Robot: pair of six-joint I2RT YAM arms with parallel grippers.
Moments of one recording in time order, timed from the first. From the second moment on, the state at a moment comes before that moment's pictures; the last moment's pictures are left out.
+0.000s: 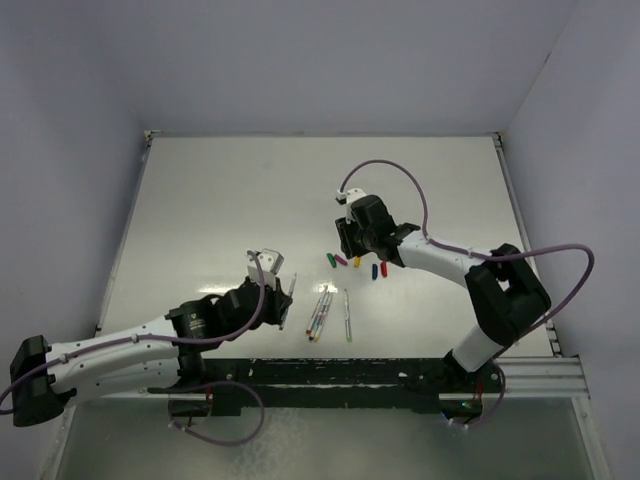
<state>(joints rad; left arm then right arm) -1.14 0.79 0.48 -0.29 -0.41 -0.65 0.63 1.60 0.95 -0.13 0.06 0.16</state>
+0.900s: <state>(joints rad) -1.14 0.80 0.47 -0.25 -0.42 -0.67 0.70 1.75 1.03 -0.20 0.09 0.11</state>
